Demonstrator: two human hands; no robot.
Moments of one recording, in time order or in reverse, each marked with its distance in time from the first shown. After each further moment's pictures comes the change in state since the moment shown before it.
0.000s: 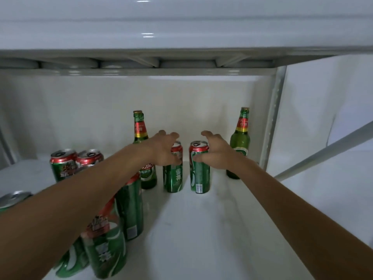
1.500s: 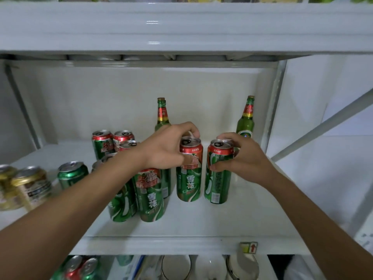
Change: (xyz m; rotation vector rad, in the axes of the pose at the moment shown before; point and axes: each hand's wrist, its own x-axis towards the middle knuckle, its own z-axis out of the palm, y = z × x) left_hand -0.152 -0.021 -0.004 -0.373 0.172 0.396; right_hand -0.153 -0.034 0.014 0.263 0.192 -0.138
